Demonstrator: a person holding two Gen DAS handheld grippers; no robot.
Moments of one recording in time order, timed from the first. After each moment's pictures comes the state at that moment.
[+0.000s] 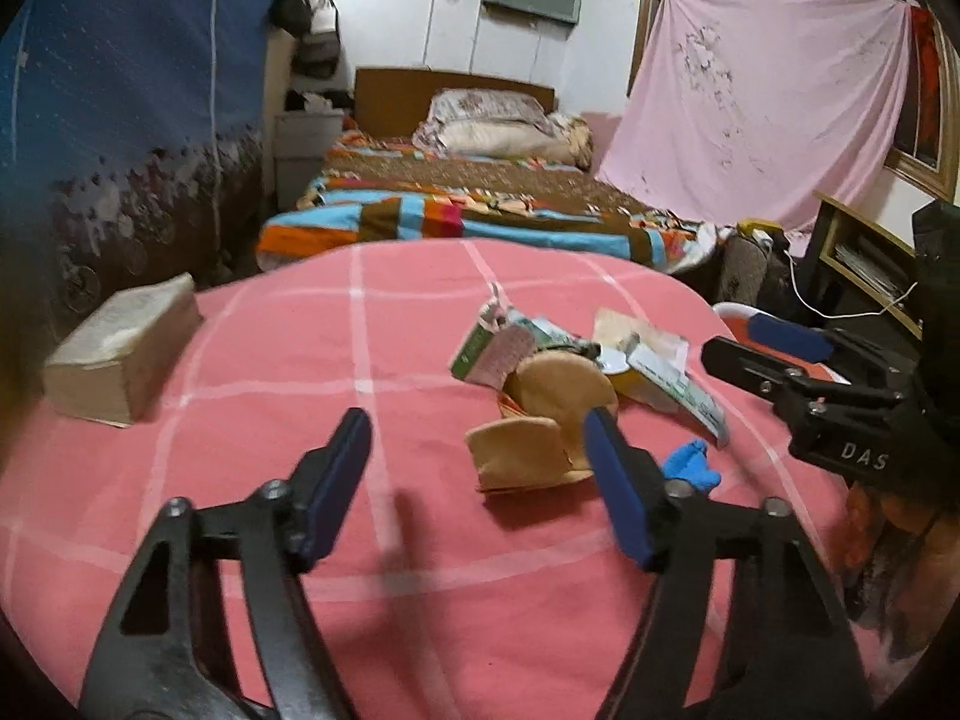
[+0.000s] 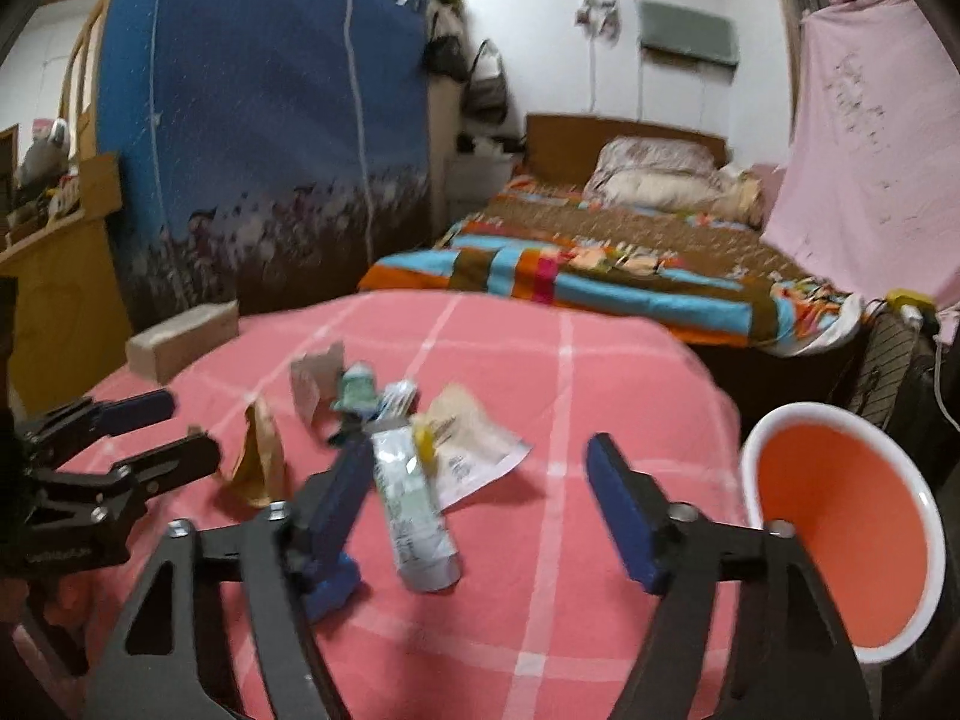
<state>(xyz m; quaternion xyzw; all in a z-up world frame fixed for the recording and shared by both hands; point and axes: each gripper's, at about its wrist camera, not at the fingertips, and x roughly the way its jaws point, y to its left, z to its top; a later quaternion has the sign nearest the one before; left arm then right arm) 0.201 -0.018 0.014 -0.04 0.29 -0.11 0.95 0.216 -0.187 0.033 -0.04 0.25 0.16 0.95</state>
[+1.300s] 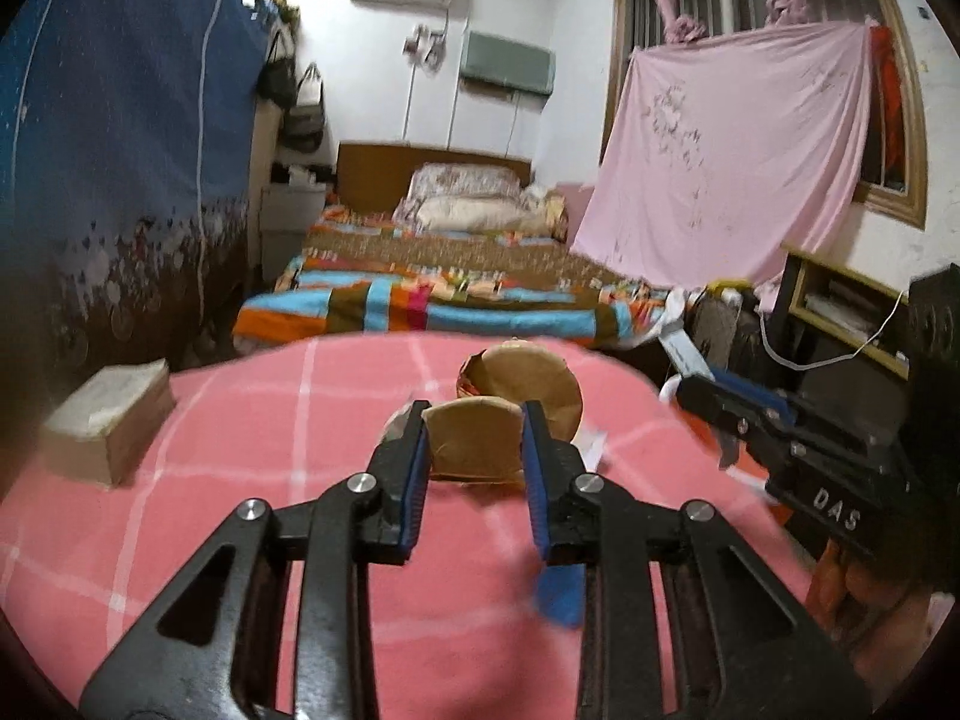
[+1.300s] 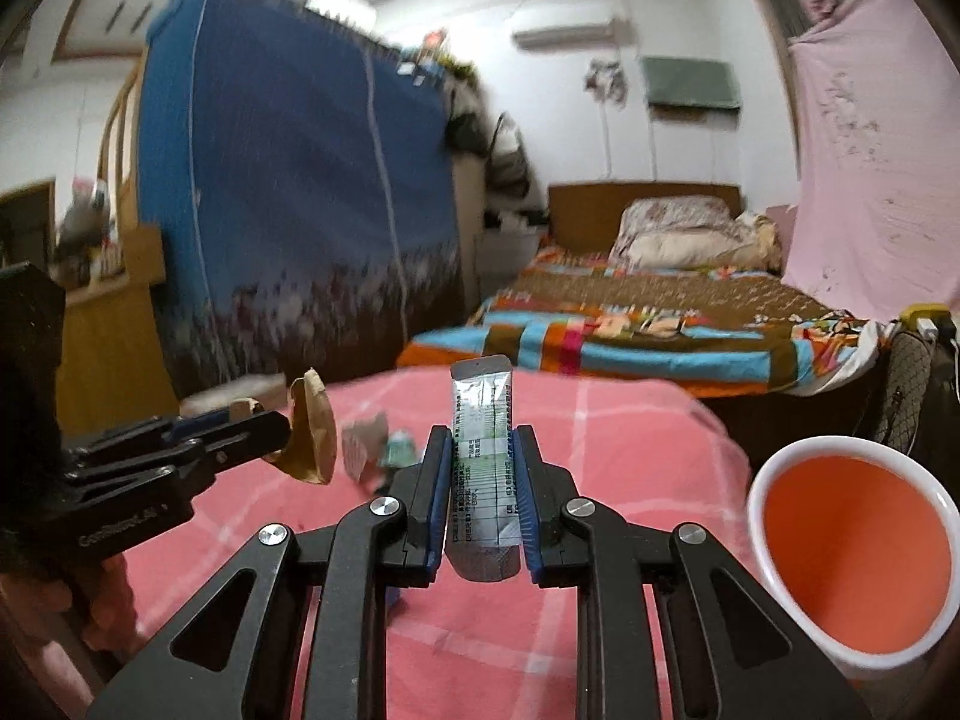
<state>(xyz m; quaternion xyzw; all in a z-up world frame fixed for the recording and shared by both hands) 0.183 -0.057 0.056 -0.04 0.18 -0.13 0.97 0.181 -0.216 0.051 0.02 0.15 0.19 0.97</state>
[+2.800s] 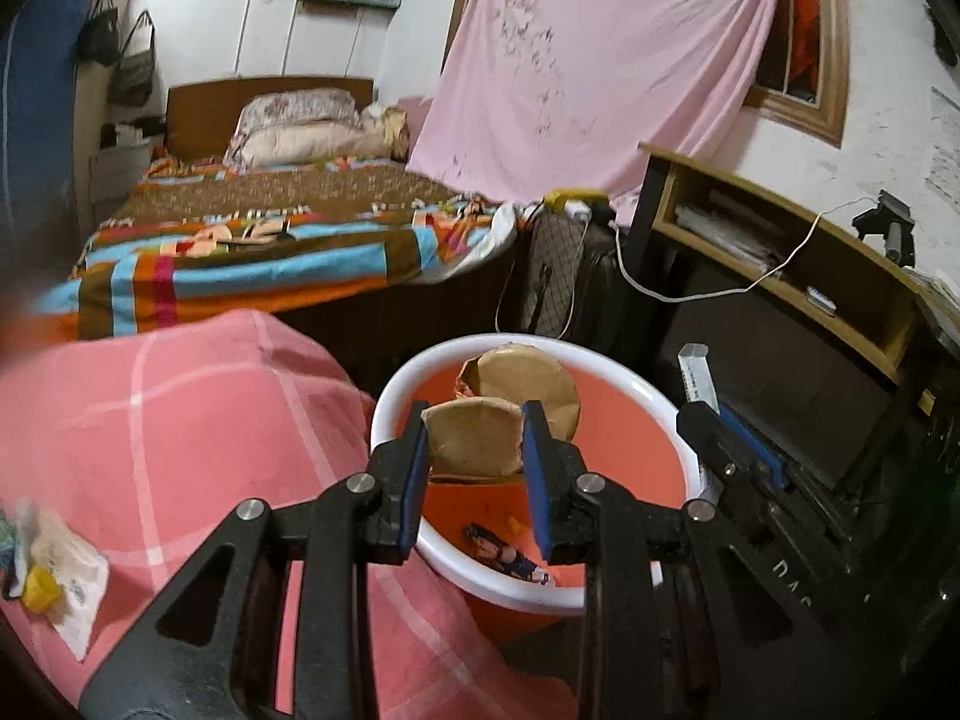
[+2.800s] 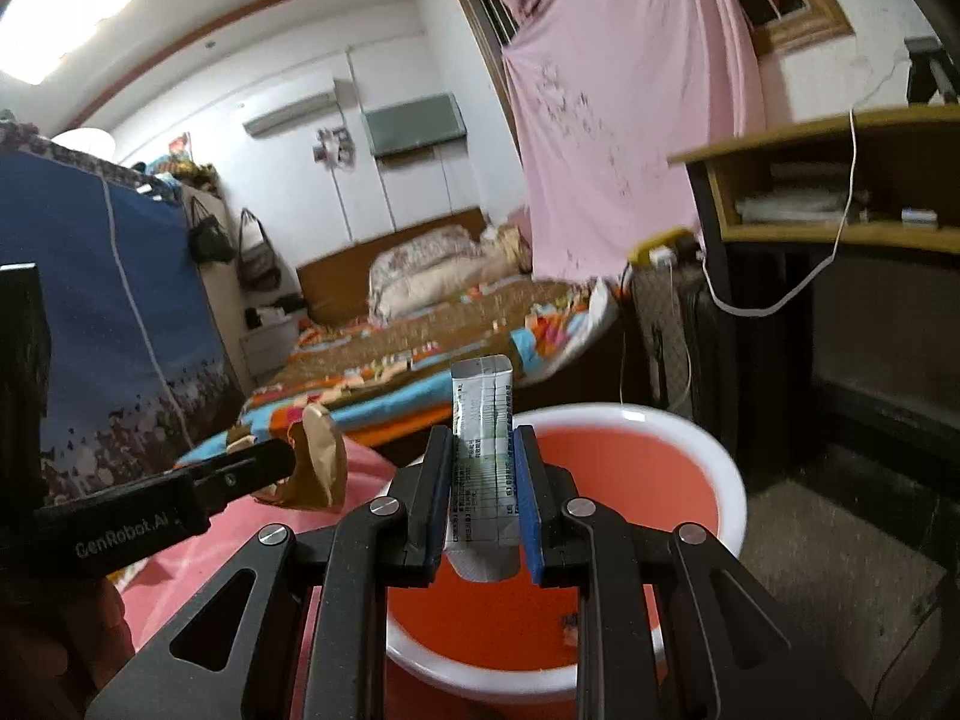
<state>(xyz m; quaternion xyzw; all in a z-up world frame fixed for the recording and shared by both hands) 0.266 -0.294 0.042 0.00 0.28 -0.29 0.91 0.171 -0.421 0.018 0.15 0.11 -0.08 0.98</state>
